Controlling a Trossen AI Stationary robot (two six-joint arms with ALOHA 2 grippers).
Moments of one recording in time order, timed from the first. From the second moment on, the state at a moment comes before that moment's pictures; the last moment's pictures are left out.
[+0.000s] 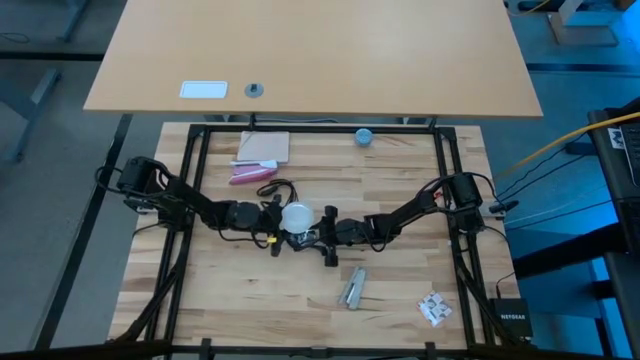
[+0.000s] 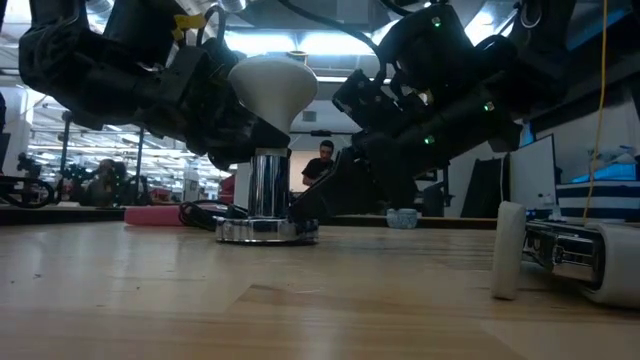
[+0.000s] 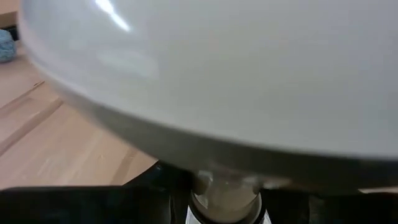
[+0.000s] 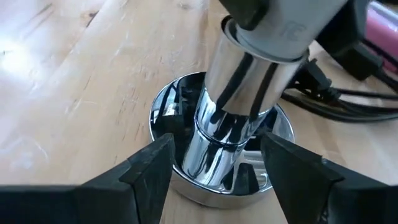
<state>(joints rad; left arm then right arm) -0.14 1.64 0.39 1.01 -0.19 -0.21 0.19 2.03 0.86 0.68 0.19 -0.02</state>
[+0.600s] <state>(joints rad) -0.14 1.64 0.39 1.01 -0.32 -0.27 0.19 2.03 0.91 0.67 0.21 0.23</state>
